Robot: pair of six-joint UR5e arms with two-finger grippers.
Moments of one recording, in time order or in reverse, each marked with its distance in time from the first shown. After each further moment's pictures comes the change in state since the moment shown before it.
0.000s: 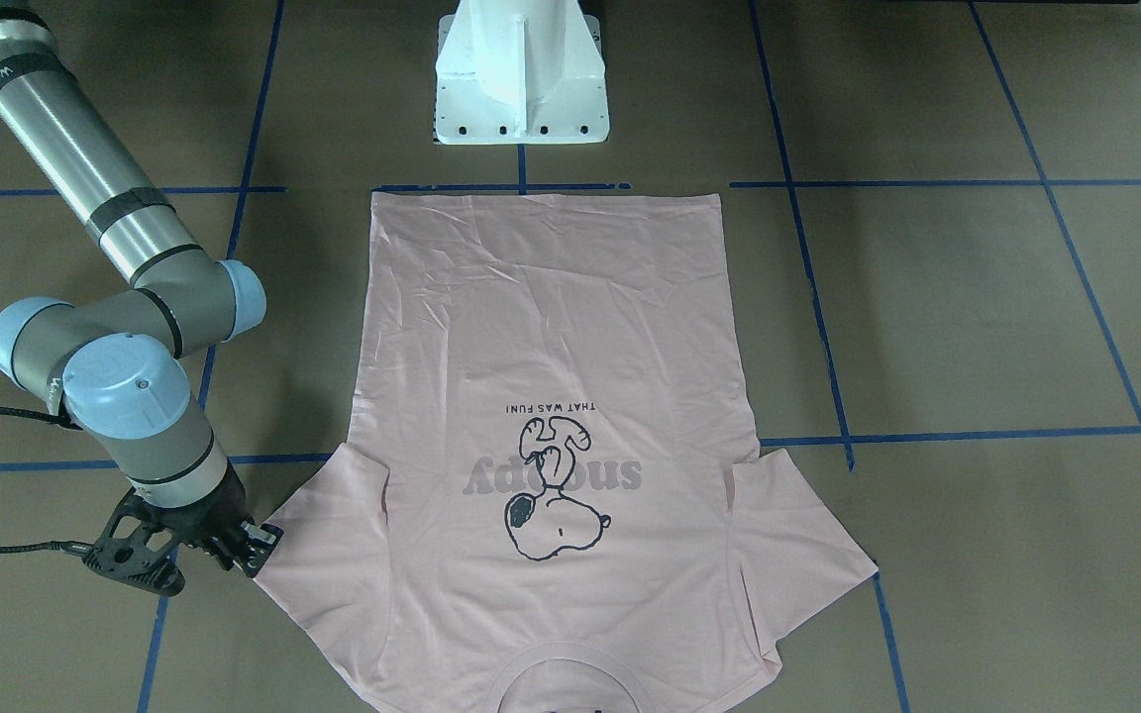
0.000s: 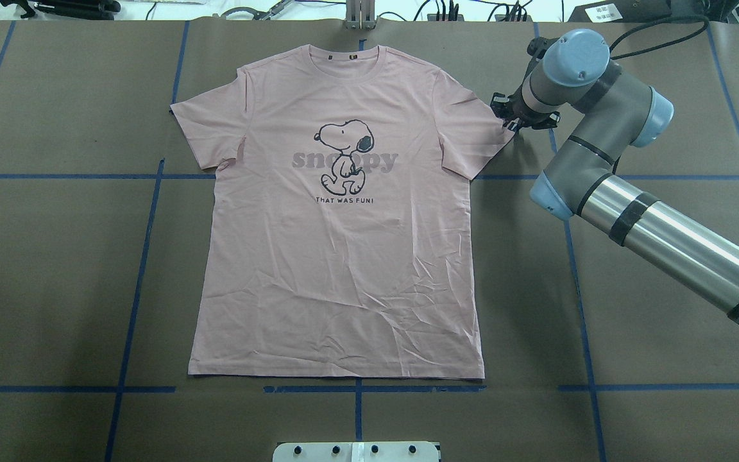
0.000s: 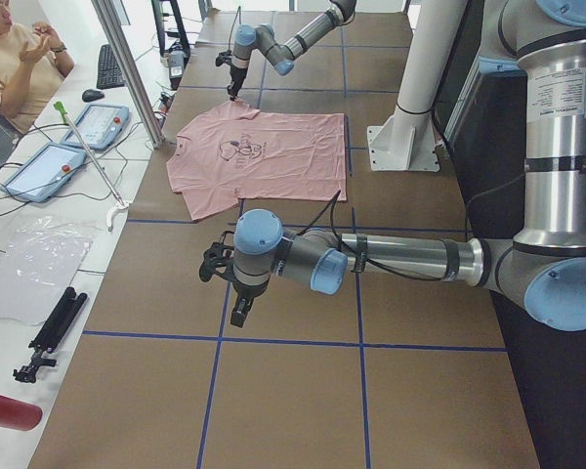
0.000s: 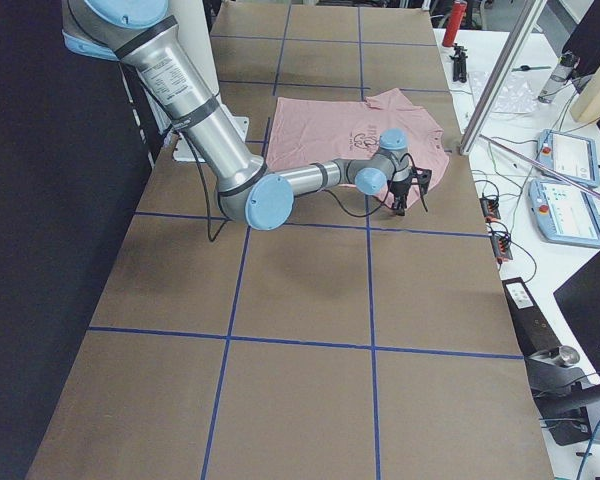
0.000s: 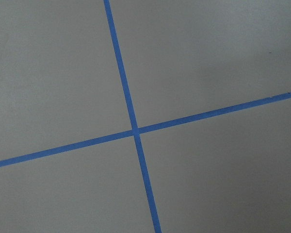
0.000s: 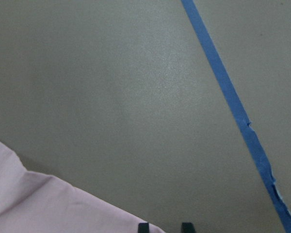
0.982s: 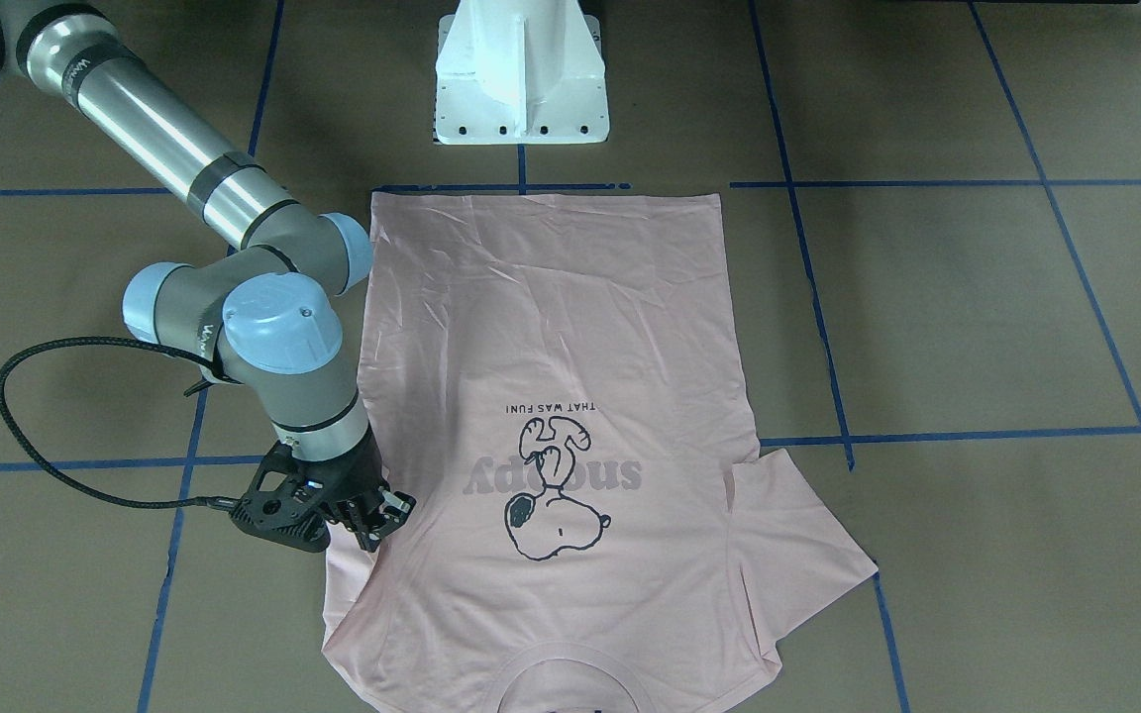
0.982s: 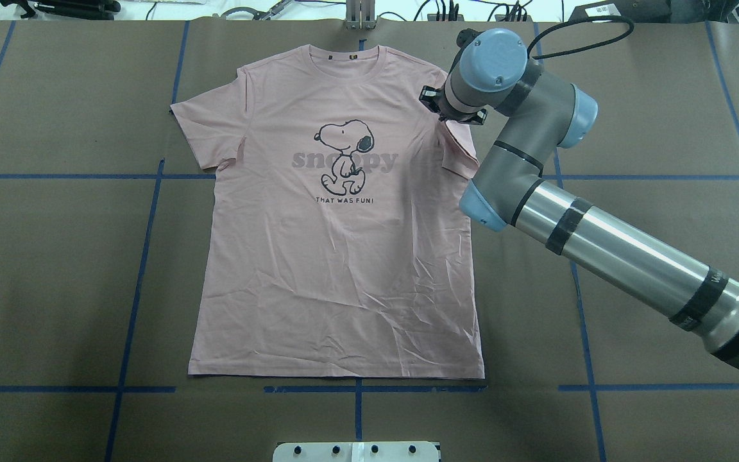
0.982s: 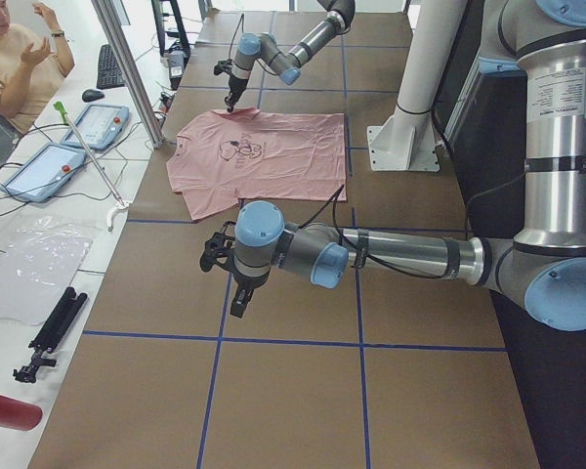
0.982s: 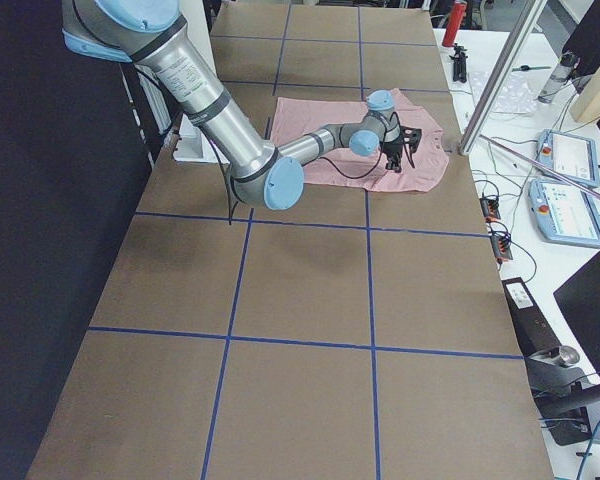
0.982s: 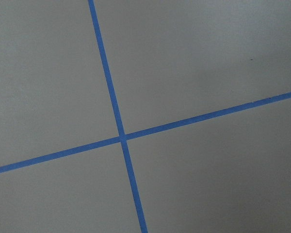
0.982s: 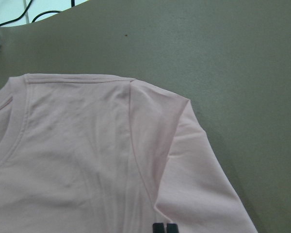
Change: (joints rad) left arm 0.000 0.002 -0.035 0.001 -0.030 0.000; right arm -0.101 0.157 0.027 -0.075 -0.125 0.142
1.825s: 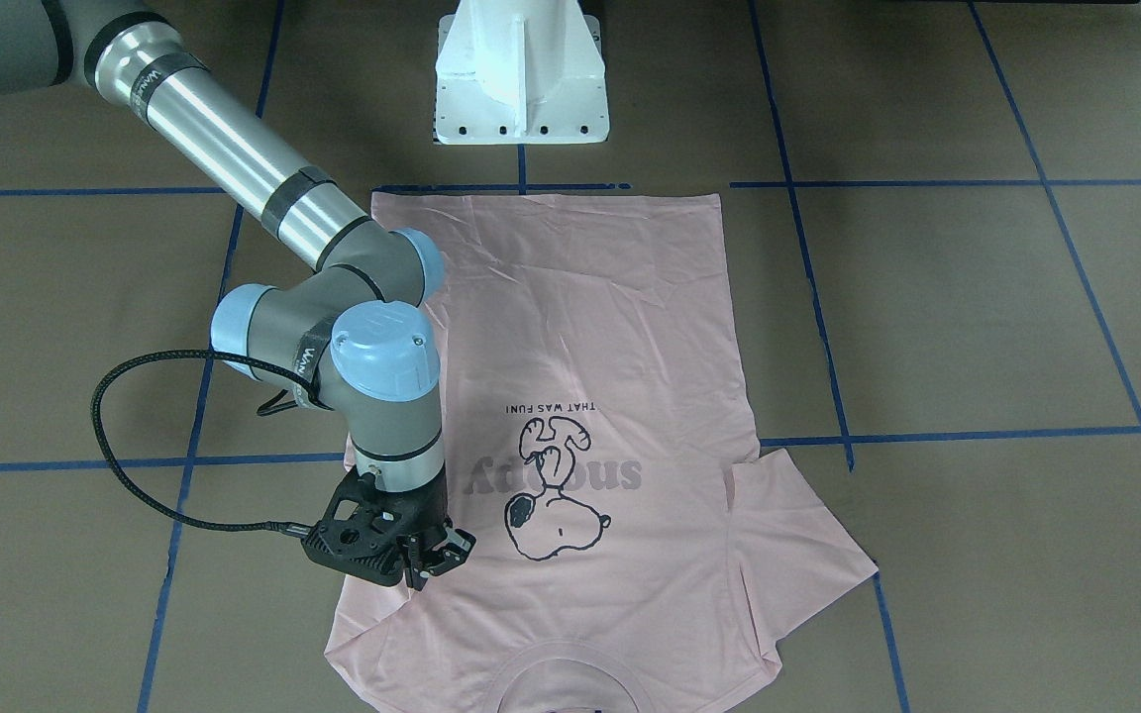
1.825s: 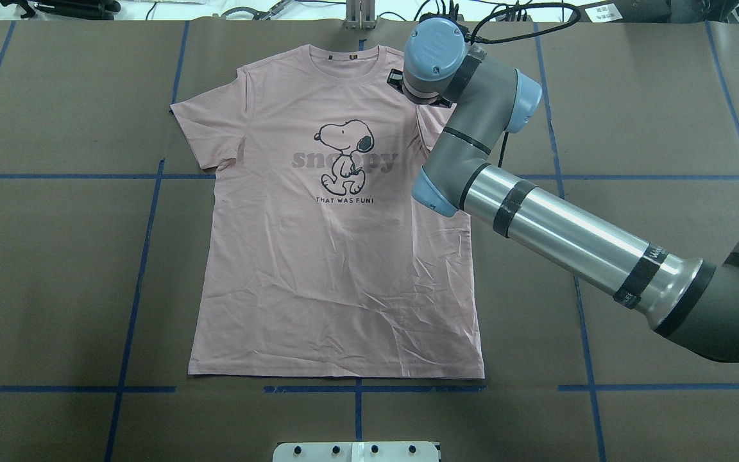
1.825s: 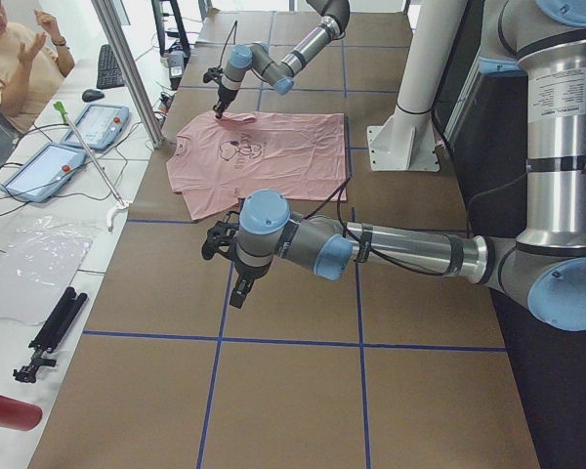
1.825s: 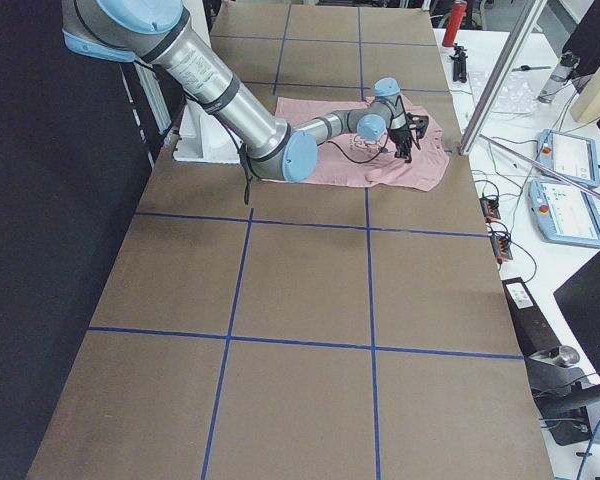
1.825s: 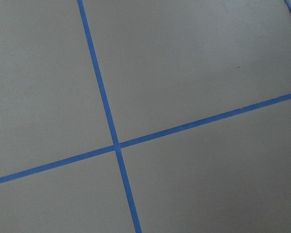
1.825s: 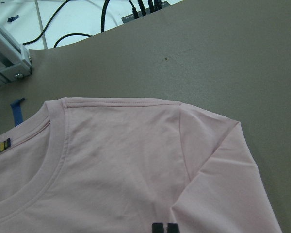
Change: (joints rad) left arm 0.003 0.011 -0.061 -0.008 0.013 -0.039; right arm -0.018 0.153 -0.177 0.000 -0.093 0.015
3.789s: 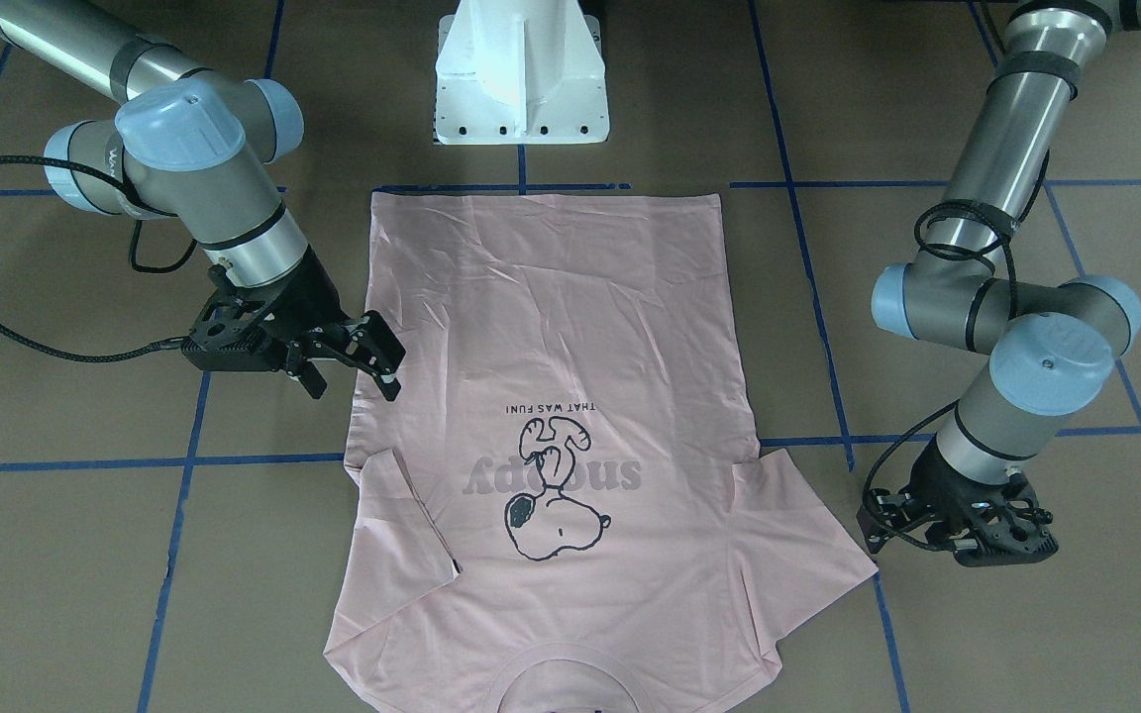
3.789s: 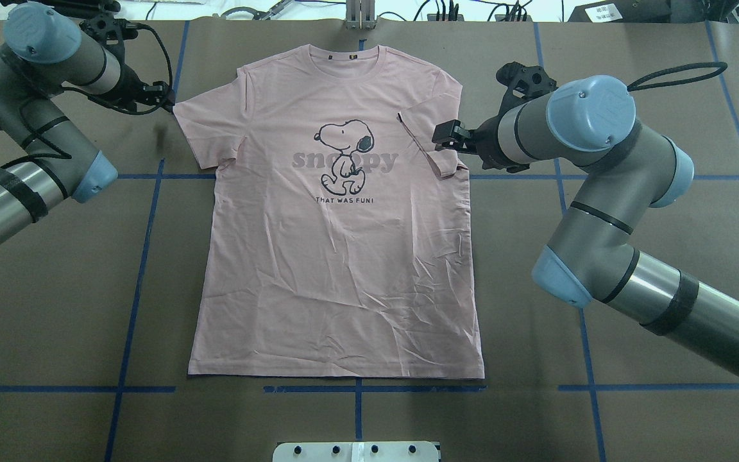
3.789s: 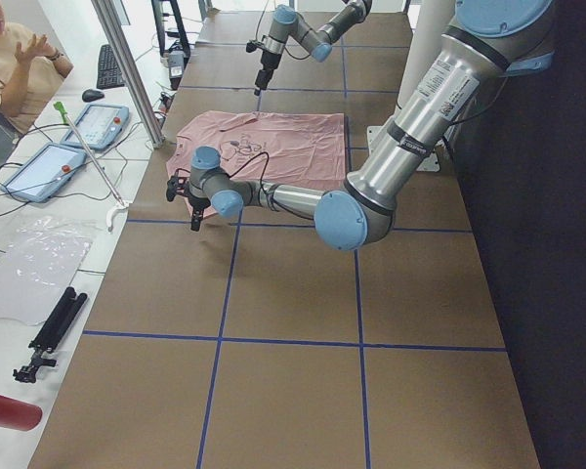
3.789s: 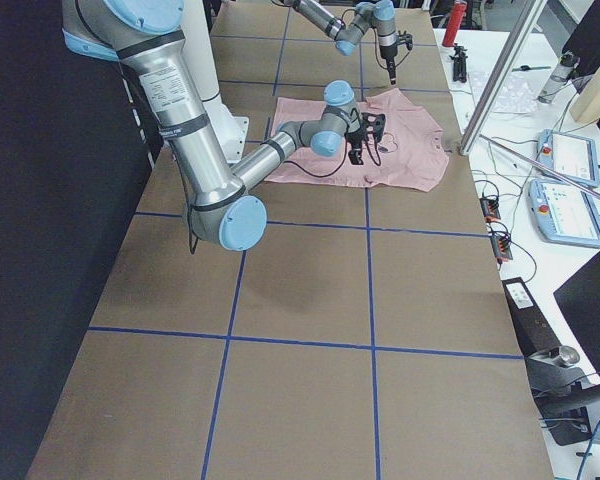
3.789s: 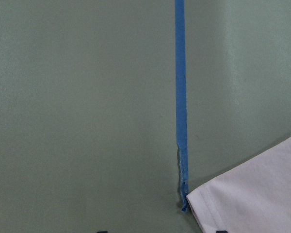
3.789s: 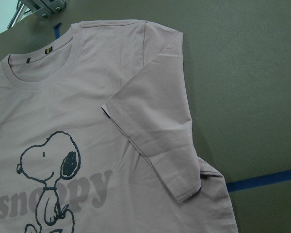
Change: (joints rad) left arm 0.532 -0.733 0.787 -0.422 0.384 -0.843; right arm -0.025 -0.506 0.745 -0.005 0.177 -0.012
